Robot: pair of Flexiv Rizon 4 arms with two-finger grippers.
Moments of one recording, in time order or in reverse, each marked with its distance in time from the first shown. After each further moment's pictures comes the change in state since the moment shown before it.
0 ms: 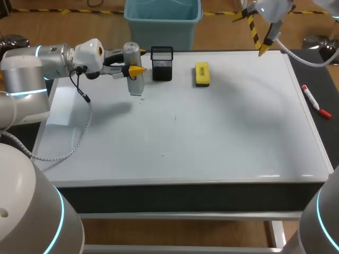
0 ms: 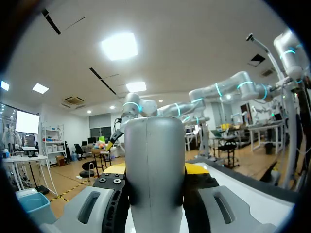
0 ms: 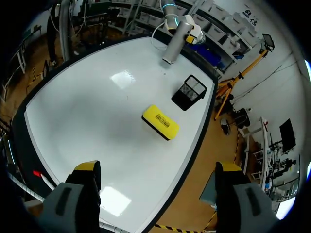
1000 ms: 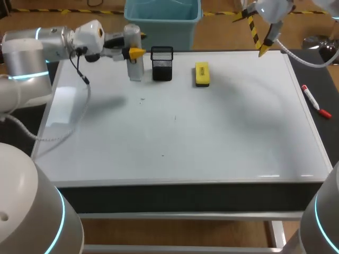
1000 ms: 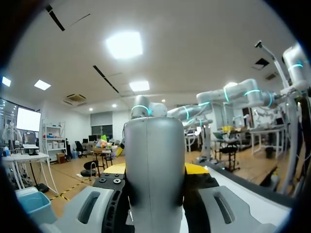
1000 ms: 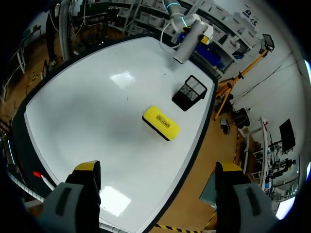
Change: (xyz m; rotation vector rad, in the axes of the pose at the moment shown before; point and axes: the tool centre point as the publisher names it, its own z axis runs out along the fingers) left arm -0.052 -0.032 0.007 -0.005 -0.010 -0.033; right arm 0.001 0.001 0.000 0.002 -0.003 0.000
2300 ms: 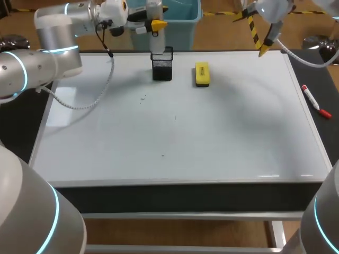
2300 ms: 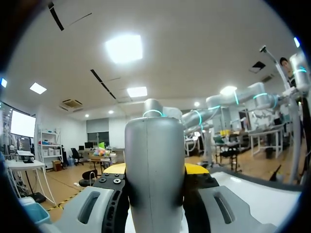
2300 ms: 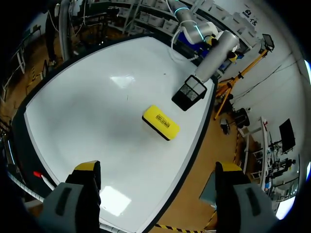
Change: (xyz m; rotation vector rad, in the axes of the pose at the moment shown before) left arm -0.091 -0.004 0.070 0.057 0.048 0.020; right arm 0.000 0.000 0.000 0.001 0.000 0.000
